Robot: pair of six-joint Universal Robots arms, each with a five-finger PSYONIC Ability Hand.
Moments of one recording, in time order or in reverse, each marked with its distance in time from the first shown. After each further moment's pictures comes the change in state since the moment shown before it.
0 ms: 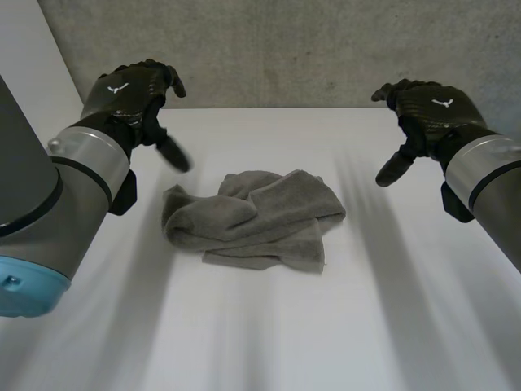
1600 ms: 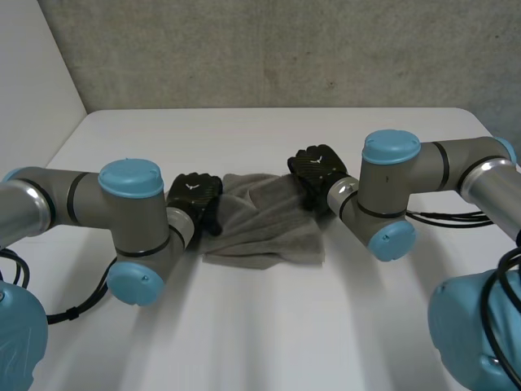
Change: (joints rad) left arm 0.031 -0.636 0.155 0.199 0.130 0.204; right arm 0.126 0.993 -0.875 0.015 -0.164 -0.311; left_hand 0.541 0.585 0.573 0.573 0.573; right_hand 0.518 0.492 0.504 0.479 0.484
